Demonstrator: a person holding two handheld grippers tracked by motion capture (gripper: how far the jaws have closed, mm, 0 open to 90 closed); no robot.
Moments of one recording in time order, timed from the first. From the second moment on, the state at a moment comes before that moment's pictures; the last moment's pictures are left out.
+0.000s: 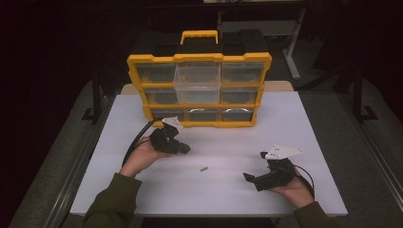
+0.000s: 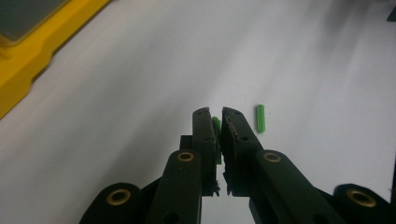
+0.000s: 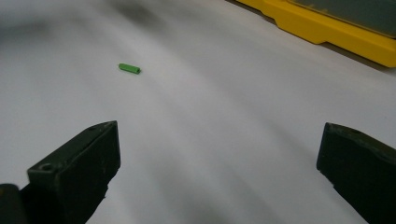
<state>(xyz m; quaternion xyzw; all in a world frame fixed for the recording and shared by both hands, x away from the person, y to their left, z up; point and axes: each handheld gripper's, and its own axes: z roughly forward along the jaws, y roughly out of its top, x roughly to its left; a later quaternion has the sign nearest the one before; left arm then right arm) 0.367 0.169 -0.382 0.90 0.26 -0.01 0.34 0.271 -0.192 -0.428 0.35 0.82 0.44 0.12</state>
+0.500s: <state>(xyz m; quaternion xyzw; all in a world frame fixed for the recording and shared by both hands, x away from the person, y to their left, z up) 0.374 0.193 -0.333 0.90 0.27 0.01 0.33 0.271 -0.193 -0.428 0.35 0.82 0.44 0.12</state>
